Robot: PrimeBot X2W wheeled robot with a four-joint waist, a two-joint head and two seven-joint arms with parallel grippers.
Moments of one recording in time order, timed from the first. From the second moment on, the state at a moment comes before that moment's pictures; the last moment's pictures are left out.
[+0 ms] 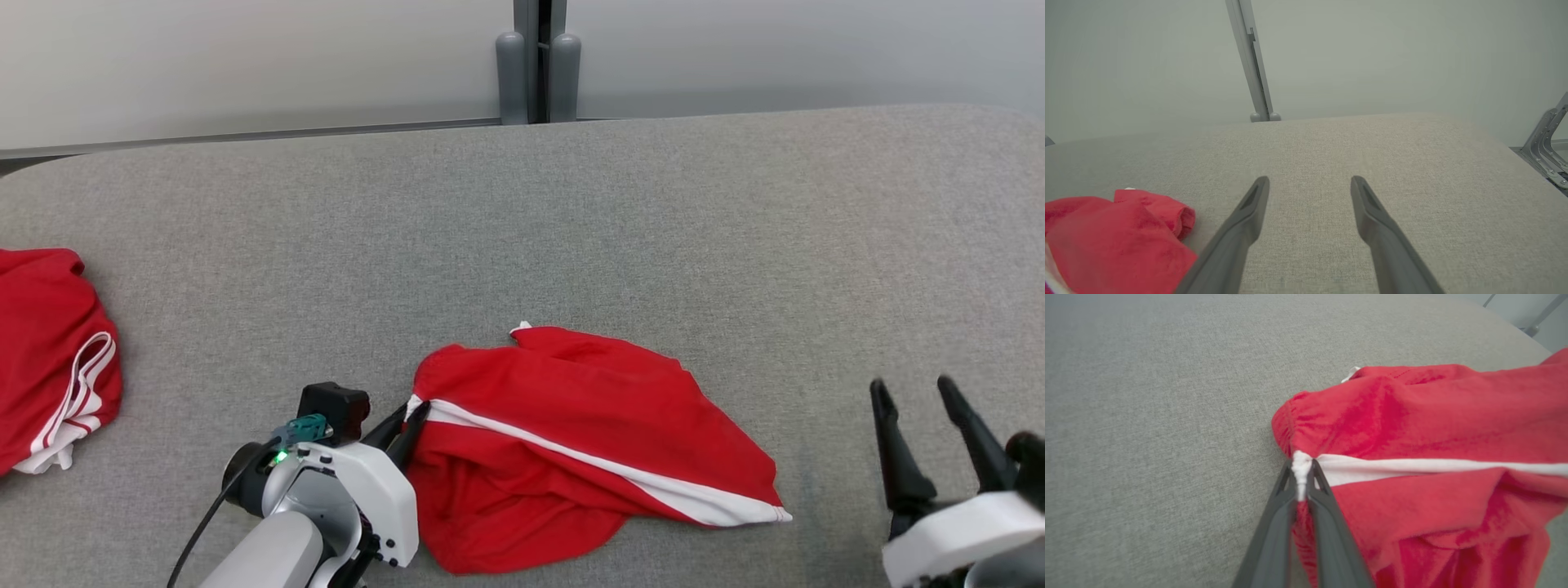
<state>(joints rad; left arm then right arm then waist) -0.35 0.25 -0.63 0.45 -0.62 -0.01 0.04 0.05 -0.15 -0.04 -0.06 0.25 0.13 0.09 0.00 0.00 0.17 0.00</state>
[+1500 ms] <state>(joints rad) -0.46 0.30 -0.59 0.23 -0.56 0.06 -0.11 -0.01 -0.21 0.10 -0.13 0.34 0.13 0.07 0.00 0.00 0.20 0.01</state>
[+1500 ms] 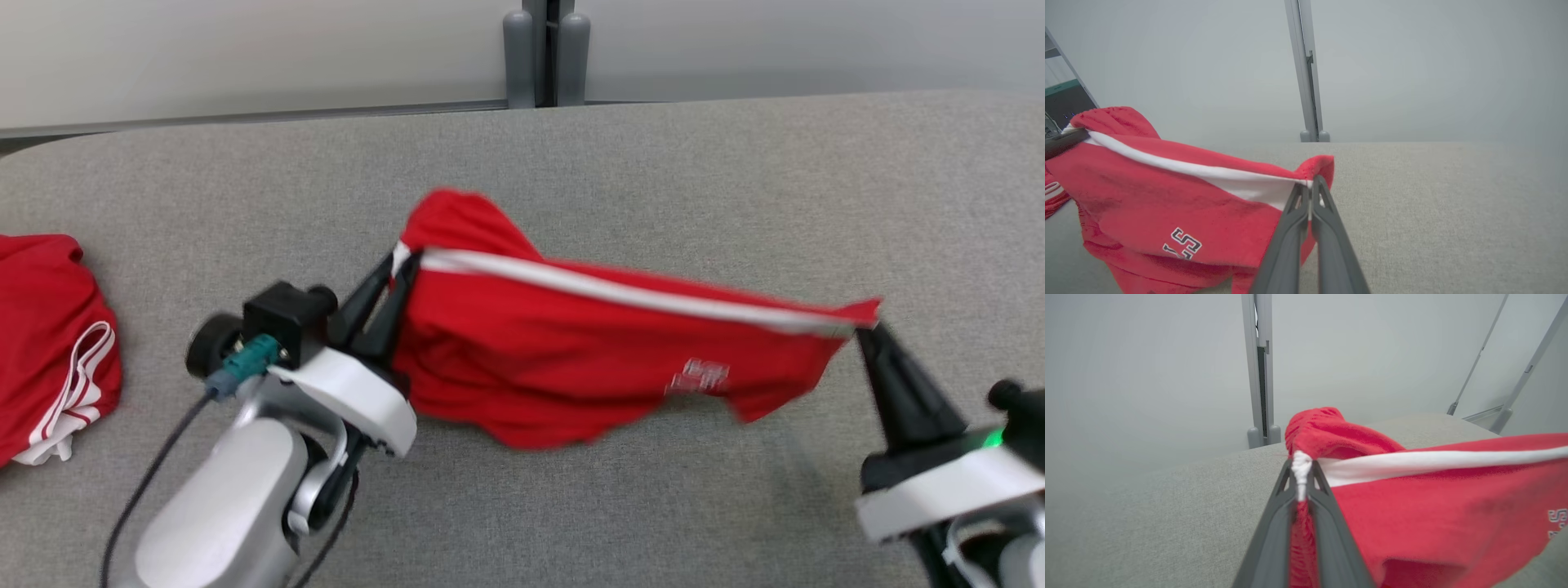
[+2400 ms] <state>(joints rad) -0.85 0.33 -0.48 0.05 -0.54 0.08 -0.06 -0.64 -0.38 0.07 -0.10 0.38 0.13 0.08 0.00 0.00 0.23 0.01</state>
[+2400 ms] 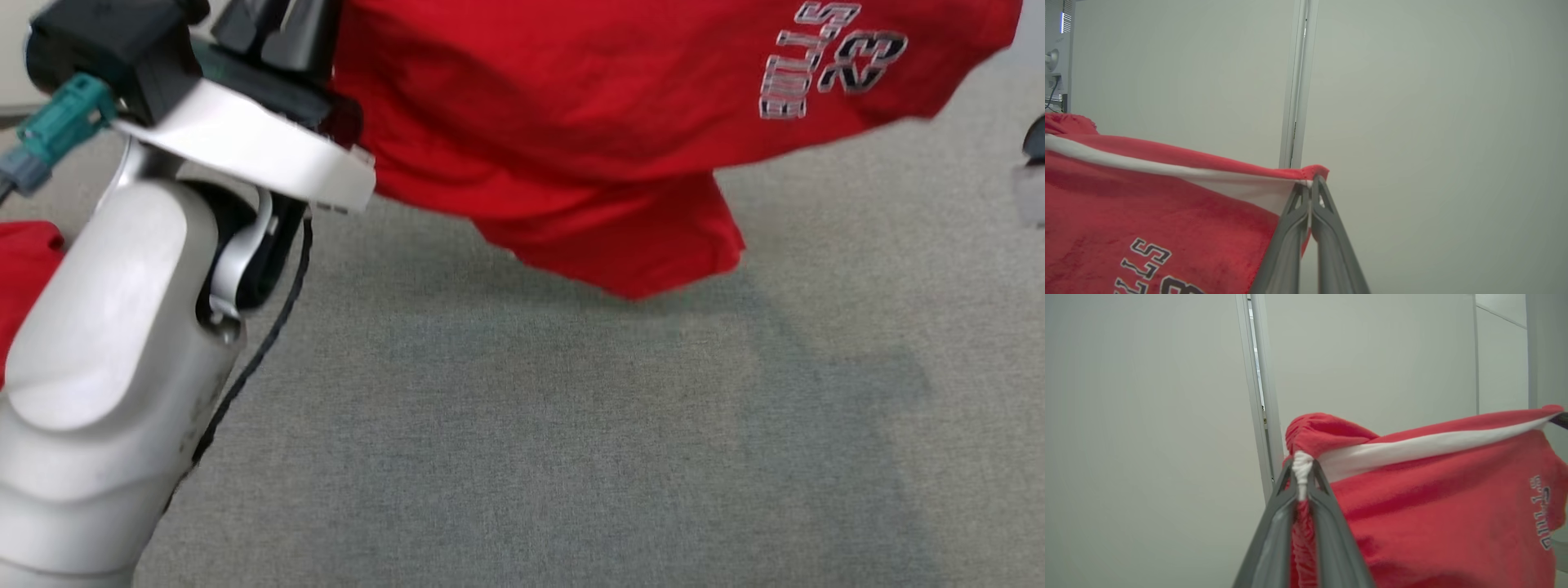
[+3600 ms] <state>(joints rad) -0.81 0.05 -0.34 0.98 -0.68 -0.13 -0.26 -0.79 -0.23 0.60 0.79 0.74 0.13 -0.26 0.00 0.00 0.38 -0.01</state>
